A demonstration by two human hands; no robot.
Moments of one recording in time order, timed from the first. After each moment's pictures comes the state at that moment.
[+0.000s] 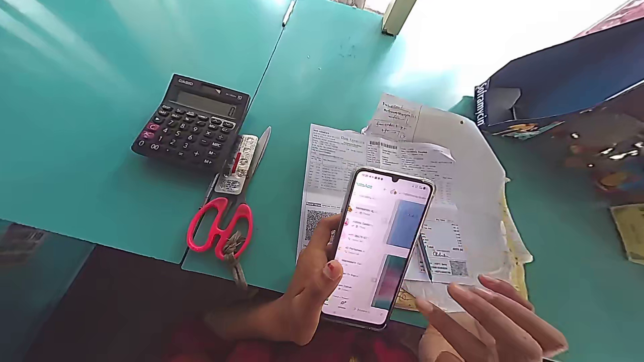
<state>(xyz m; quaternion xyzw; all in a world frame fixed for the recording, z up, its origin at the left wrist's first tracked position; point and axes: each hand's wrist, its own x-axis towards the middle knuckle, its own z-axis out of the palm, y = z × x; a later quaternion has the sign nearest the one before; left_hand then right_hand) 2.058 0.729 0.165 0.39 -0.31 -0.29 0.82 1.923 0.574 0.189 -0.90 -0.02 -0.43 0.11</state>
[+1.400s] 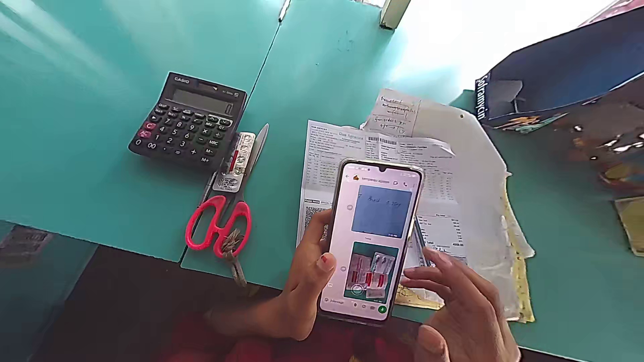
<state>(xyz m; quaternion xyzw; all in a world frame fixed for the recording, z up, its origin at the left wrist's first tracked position) 2.057 0.731 0.166 0.39 -0.28 -0.29 0.83 1.929 0.589 0.181 -0.87 0.05 -0.37 0.32</state>
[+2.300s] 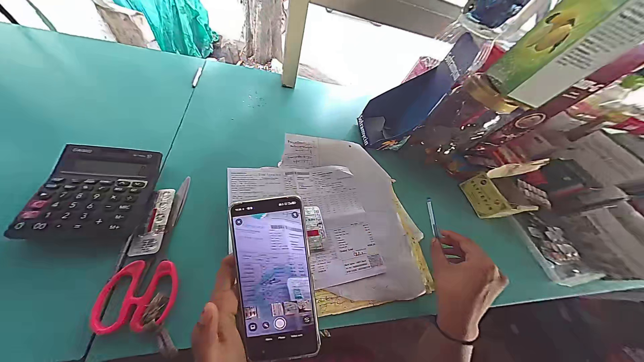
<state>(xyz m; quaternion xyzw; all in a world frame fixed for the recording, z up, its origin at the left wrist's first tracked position) 2.052 0.731 0.171 0.37 -0.25 -0.21 0.87 1.877 0.477 0.192 -0.80 0.49 -0.34 0.05</state>
